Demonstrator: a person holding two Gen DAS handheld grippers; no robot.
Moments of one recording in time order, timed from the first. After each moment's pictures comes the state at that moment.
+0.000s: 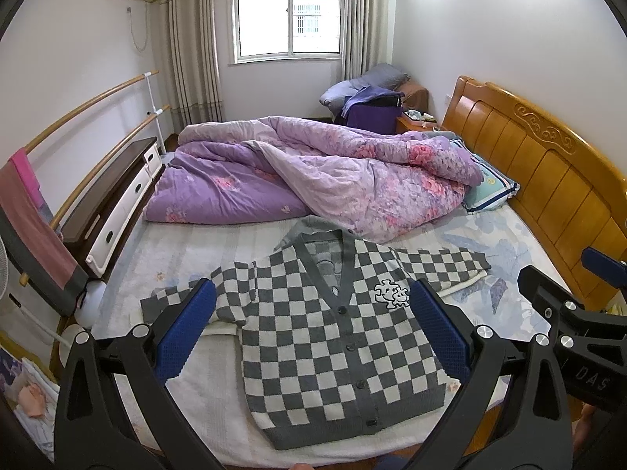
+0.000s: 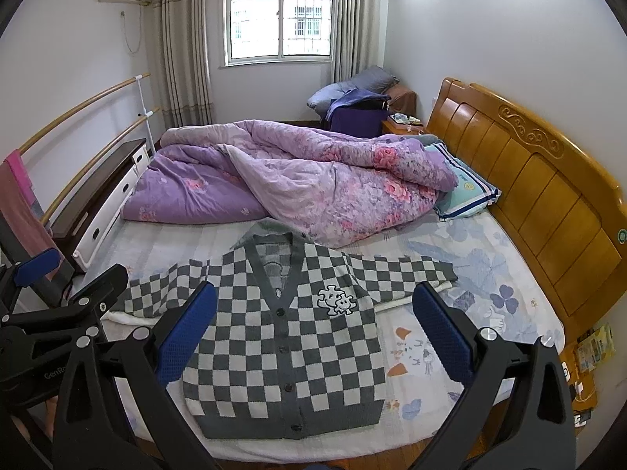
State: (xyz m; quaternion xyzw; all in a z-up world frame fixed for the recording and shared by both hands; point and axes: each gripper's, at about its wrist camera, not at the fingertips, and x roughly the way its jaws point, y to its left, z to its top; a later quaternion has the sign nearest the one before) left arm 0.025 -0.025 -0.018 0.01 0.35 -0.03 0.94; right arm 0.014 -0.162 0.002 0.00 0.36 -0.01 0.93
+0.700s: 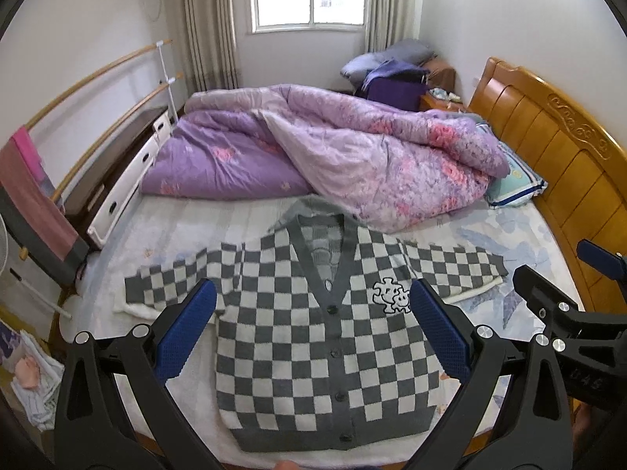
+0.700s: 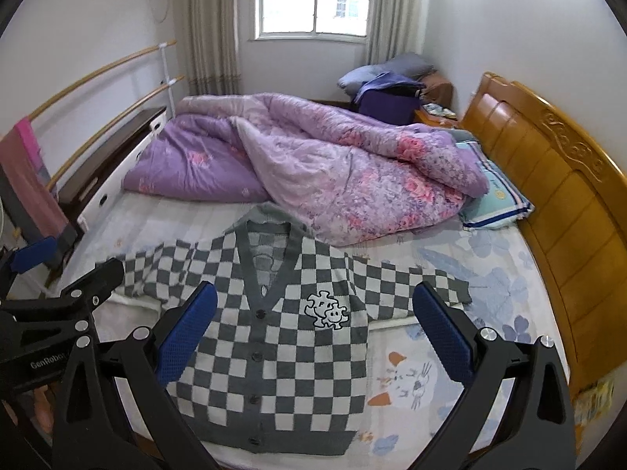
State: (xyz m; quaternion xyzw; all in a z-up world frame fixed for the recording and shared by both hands) left arm 0.129 -0.081 -0.071 -0.01 0.41 0.01 0.91; right arm 0.130 -0.224 -0.060 -0.03 0.40 0.07 0.91
